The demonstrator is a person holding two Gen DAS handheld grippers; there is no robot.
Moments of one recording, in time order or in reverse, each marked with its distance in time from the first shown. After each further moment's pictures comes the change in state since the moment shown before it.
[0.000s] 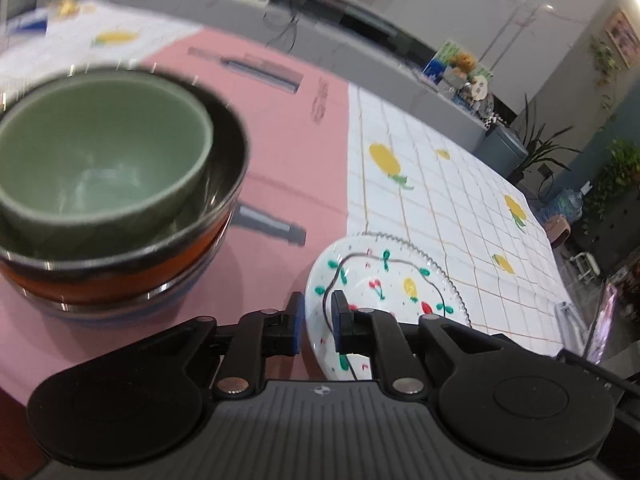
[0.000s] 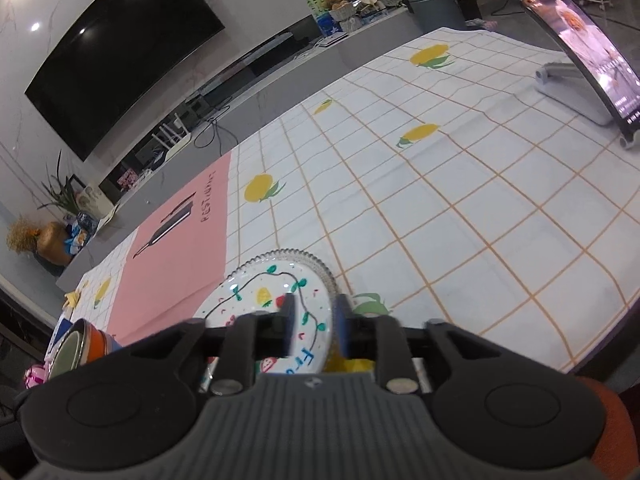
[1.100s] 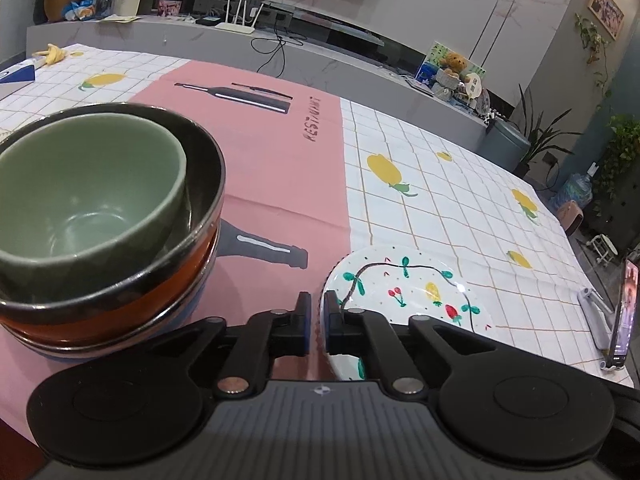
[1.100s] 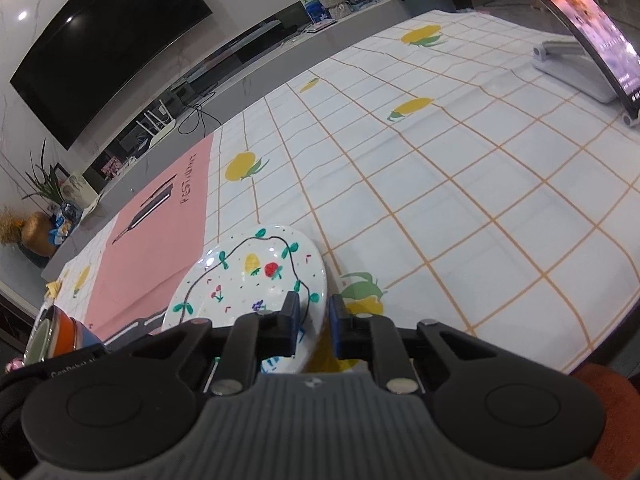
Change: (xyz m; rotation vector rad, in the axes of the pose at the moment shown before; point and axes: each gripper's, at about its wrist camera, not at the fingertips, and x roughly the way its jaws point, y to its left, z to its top) left arm 0.006 -0.005 0.000 0.085 -0.045 0.031; right arm 0.022 0.006 -0.014 -0.020 0.037 -0.049
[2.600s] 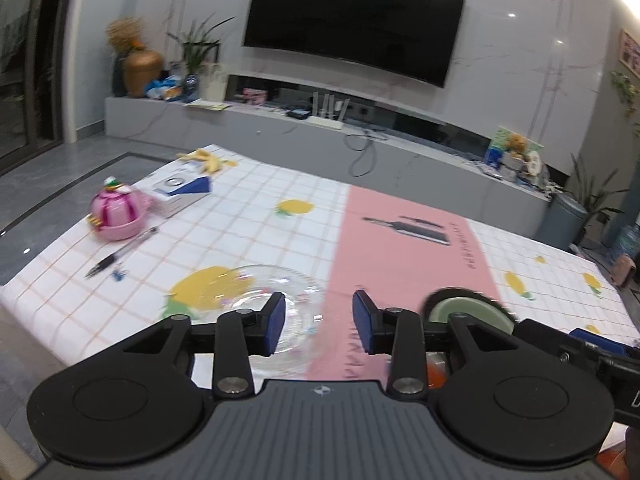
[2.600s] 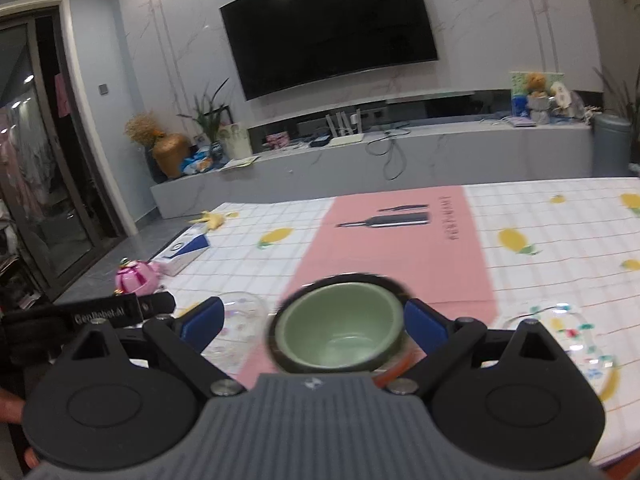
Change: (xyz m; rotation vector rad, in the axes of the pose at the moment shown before) left arm -0.162 0.176 0.060 0.012 -0.233 0.205; right arm -0.080 0.237 -0.079 -0.511 -0.117 0.306
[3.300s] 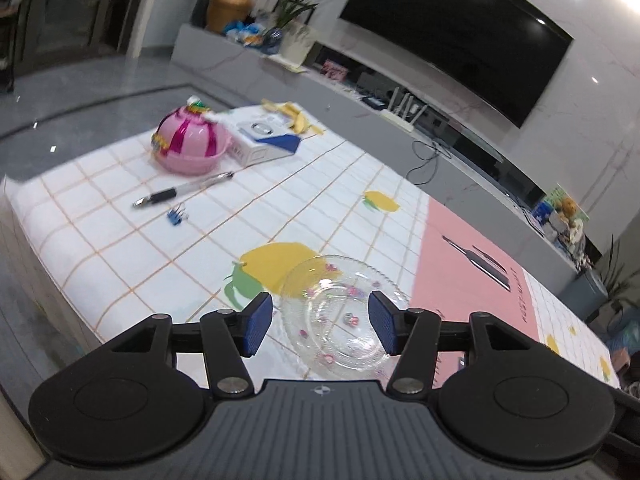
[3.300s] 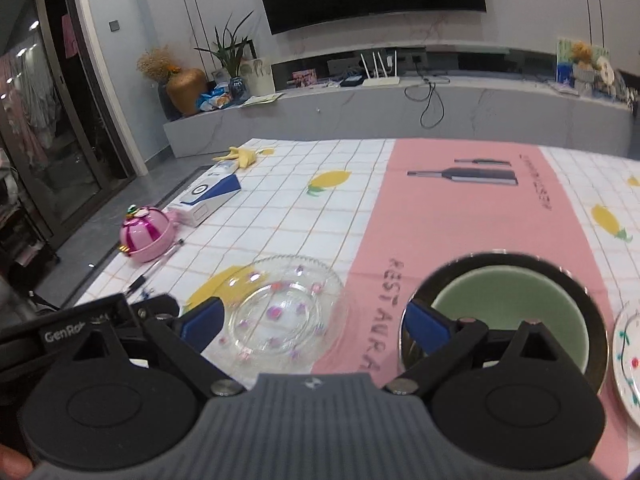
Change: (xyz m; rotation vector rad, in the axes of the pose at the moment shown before) left arm 0.046 0.097 -0.007 -0.335 0.053 0.043; right arm 0.117 0.079 -0.004 -0.070 0.170 0.015
